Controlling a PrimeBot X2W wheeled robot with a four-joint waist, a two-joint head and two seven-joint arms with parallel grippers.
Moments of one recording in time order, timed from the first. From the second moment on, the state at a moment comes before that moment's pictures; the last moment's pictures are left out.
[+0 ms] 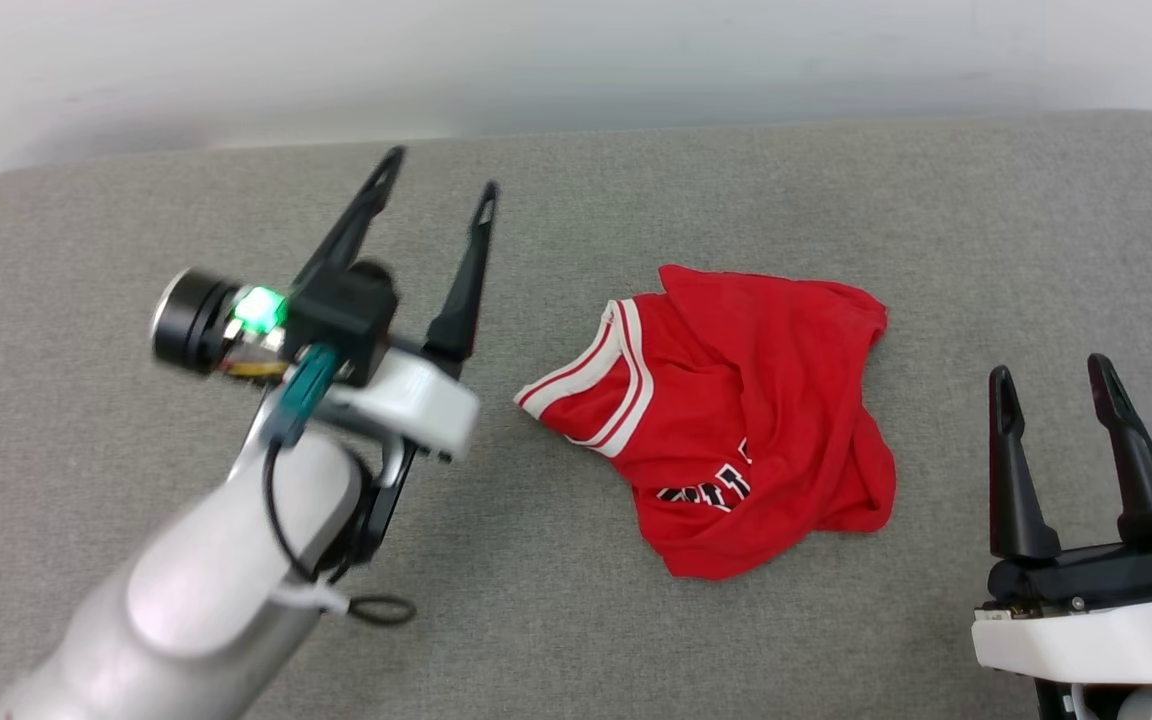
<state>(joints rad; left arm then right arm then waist) -0.75 0.49 -0.84 0.17 -0.56 0.36 -0.26 0.00 -0.05 -0.04 -0.20 0.09 0.13 -0.26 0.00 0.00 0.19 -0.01</state>
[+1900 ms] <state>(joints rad) 0.00 0.12 -0.13 0.09 -0.05 0.12 -0.26 0.14 -0.05 -0.03 -0.09 0.16 0.13 -0.26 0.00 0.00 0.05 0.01</state>
